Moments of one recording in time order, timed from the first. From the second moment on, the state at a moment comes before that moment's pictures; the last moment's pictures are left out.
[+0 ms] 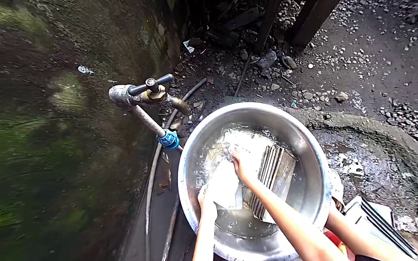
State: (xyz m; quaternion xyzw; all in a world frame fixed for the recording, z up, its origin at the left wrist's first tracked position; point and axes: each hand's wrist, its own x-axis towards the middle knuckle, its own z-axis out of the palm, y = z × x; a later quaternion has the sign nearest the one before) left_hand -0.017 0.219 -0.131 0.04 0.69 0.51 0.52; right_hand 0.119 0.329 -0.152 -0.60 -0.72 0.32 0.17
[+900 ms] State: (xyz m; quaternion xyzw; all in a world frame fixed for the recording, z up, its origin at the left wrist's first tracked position) left_hand -0.008 0.196 -0.139 0.25 0.78 0.40 0.41; right_hand 0.109 0.316 -0.157 -0.58 -0.73 0.32 0.14
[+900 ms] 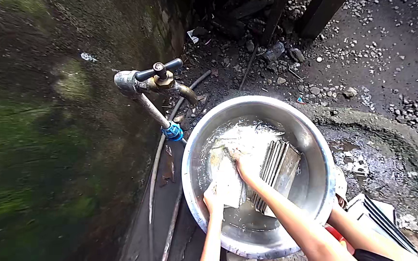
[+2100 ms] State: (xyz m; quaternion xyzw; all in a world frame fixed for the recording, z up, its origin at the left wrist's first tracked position) left_hand -0.007 0.200 -0.125 0.28 0.83 0.23 0.43; right_hand 0.078 0.337 -0.144 -0.55 -0.78 0.28 -0.07
